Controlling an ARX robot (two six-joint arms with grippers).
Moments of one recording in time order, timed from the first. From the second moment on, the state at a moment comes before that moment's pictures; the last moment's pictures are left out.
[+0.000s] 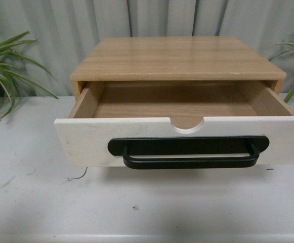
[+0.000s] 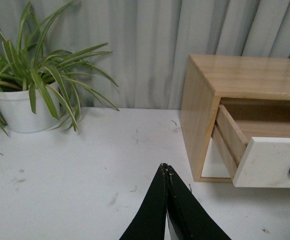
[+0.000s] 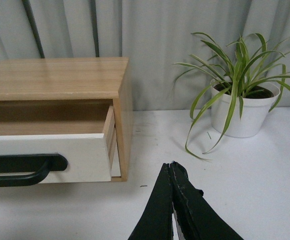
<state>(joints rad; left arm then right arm) 0.00 0.01 0.01 -0.01 0.00 -0.01 0.00 0.00 0.01 0.00 0.00 -0.01</state>
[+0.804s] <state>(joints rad) 0.00 0.01 0.01 0.00 0.00 -0.01 0.00 0.00 0.01 0.00 0.00 -0.01</state>
